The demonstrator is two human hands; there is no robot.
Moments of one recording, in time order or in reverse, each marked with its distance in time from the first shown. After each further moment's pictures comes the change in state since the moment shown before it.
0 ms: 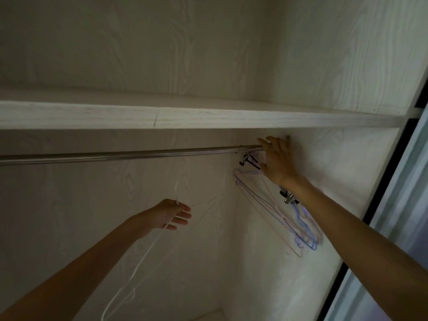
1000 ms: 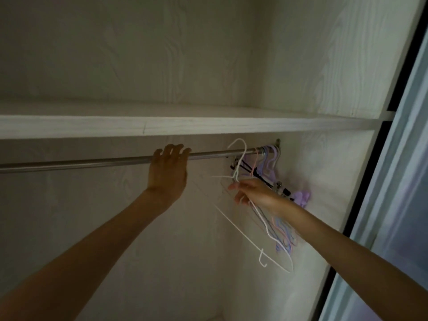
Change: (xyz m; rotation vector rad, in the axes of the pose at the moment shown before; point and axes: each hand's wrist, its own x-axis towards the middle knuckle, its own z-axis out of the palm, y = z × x) left_hand -0.028 0.075 0.008 1.167 0.855 0.686; right_hand -0.065 -0.053 -0.031 1.116 -0.518 0.310
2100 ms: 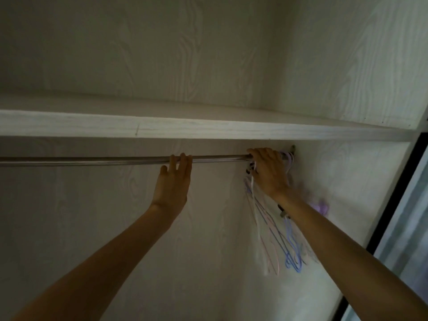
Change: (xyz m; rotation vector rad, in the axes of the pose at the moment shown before) left_hand -0.008 0.006 0.026 0.354 -0.226 -0.032; right_hand 0.092 0.017 -0.037 -1.078 0.638 -0.636
